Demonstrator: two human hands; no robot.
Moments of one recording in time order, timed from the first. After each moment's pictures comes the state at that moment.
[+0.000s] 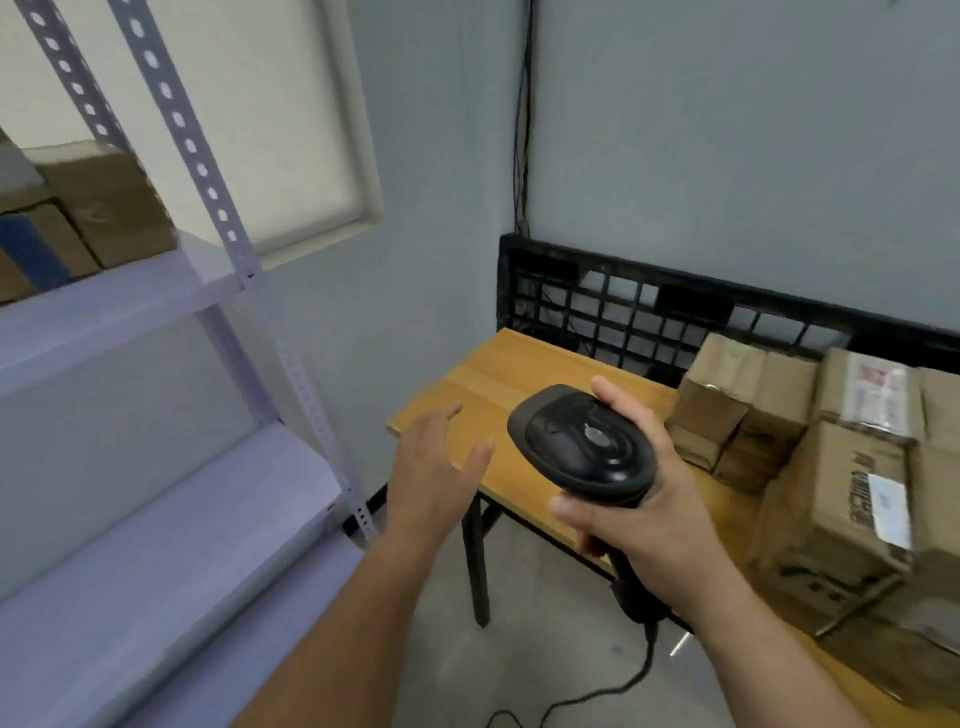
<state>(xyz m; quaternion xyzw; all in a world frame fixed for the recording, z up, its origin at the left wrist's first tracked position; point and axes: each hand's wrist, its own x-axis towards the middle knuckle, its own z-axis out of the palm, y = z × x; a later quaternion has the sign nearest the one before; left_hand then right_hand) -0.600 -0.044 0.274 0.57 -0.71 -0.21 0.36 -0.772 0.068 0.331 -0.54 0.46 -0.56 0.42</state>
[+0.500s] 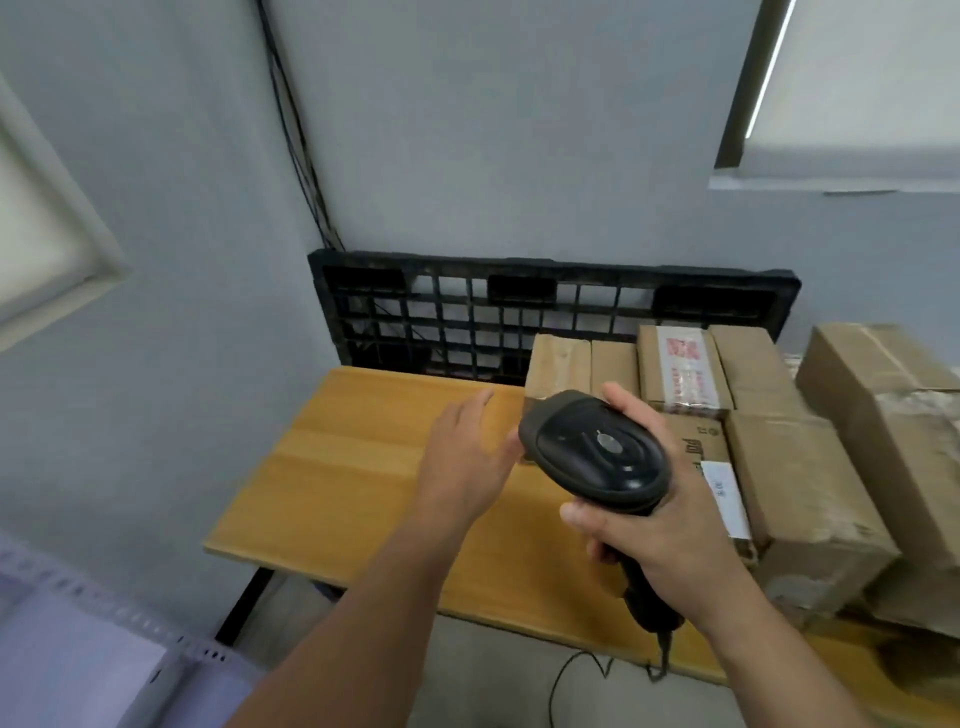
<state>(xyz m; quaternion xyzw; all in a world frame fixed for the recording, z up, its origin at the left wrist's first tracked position) -0.799 -0.119 0.272 0.40 -0.84 -0.28 0.22 -0.890 0.058 0.321 -0.41 0.59 -0.63 0.29</state>
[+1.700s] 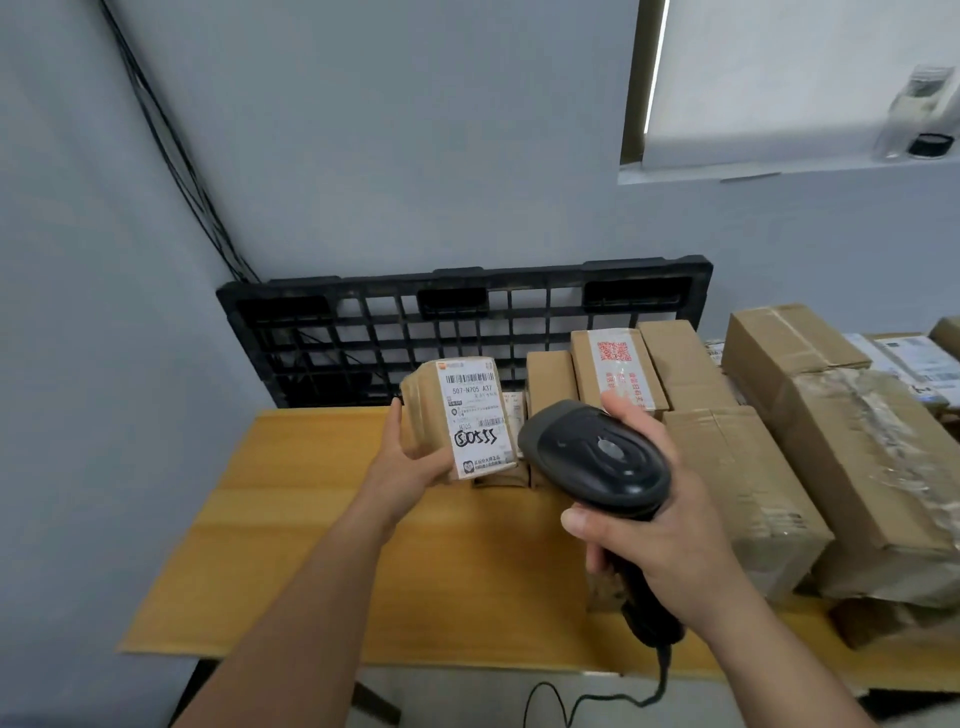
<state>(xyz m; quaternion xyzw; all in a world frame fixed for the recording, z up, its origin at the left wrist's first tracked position) -0.816 -0.166 0.268 0.43 -0.68 -0.58 0.13 -0.920 0.067 0.318 -0.35 0.64 -0.64 0.26</state>
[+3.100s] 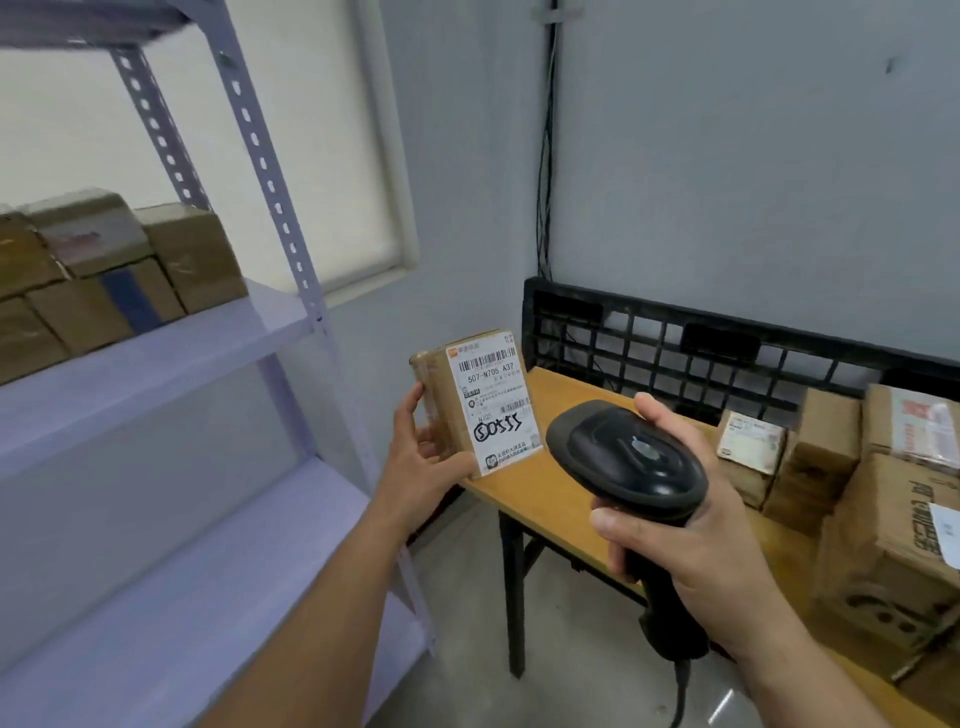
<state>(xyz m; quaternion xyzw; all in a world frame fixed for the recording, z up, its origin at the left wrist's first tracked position) -0.512 -0.056 0.326 0.50 -0.61 -0.45 0.42 -0.719 0.076 0.355 -0.51 0.44 -0.61 0.42</state>
